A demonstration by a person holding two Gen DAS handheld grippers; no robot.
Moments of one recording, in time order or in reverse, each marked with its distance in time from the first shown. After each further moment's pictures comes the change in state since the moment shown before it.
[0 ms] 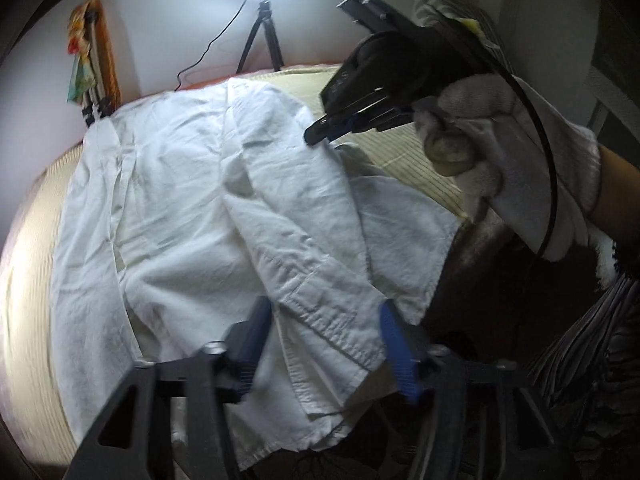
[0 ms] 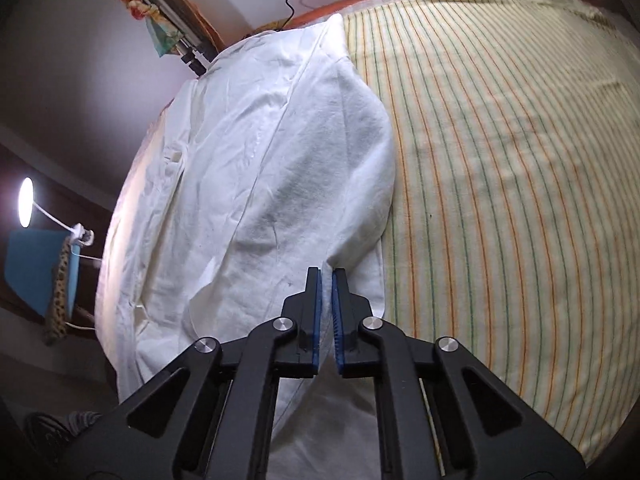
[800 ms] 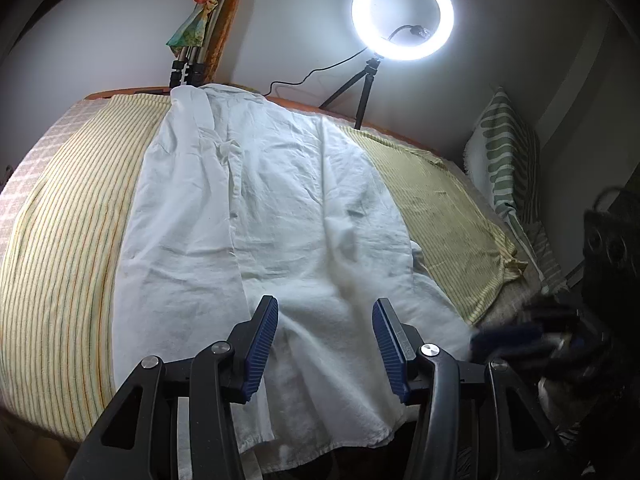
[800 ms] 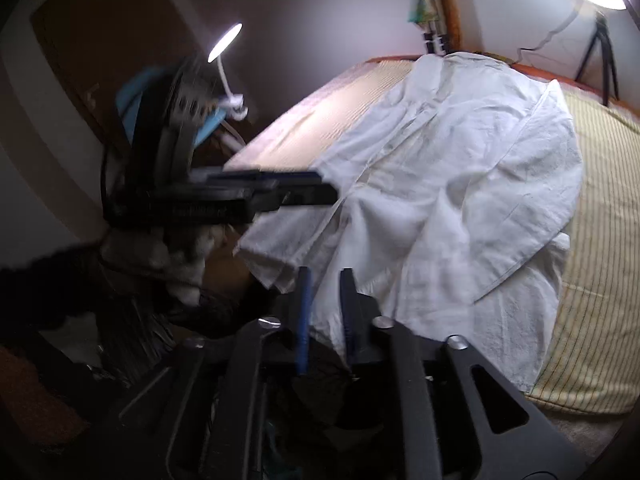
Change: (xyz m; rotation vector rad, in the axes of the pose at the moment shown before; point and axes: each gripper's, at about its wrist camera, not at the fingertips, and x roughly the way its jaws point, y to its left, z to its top) left arm -0.063 0.102 0.008 -0.365 -0.151 -0.098; right arm -0.090 0.121 -0.132 -0.516 -0.013 0.346
